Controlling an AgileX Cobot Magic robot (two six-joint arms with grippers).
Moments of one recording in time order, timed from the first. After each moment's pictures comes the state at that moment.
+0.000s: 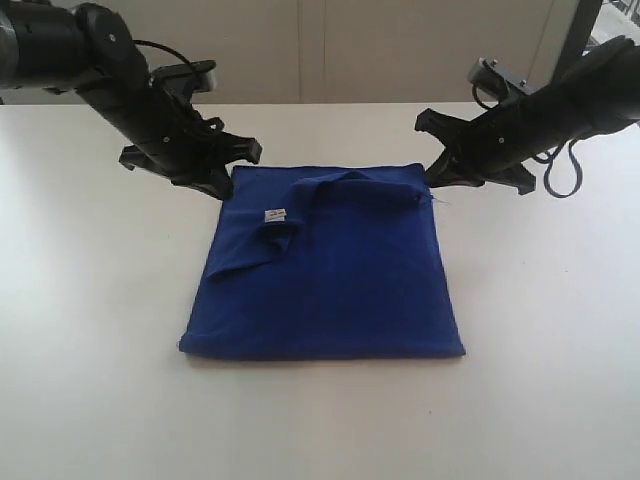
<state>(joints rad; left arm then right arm) -0.37 1.97 -1.51 -0.44 0.77 0.19 0.06 2.08 -1.43 0.87 0.66 -0.39</state>
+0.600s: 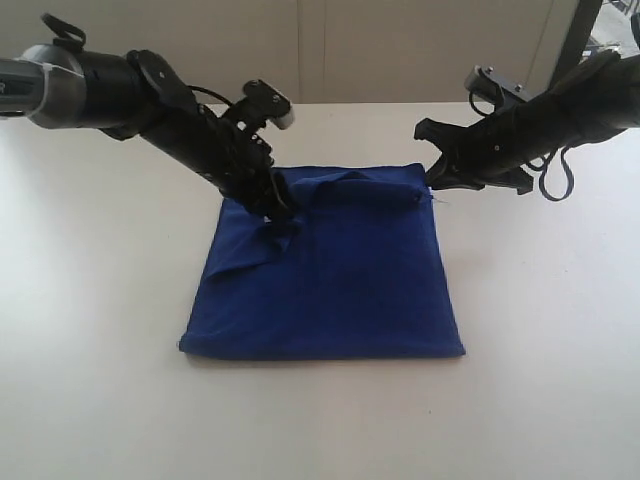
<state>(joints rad) -0.46 2.08 -1.52 -0.71 0.64 1.14 0.06 2.13 -1.45 0.87 0.61 -0.46</state>
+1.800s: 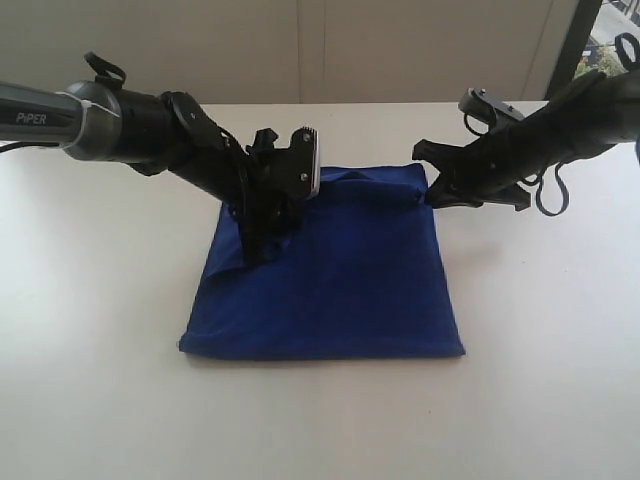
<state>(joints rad) -0.51 2.12 -1.48 -0.73 0.44 1.85 0.06 2.18 -1.46 0.85 0.61 -0.46</state>
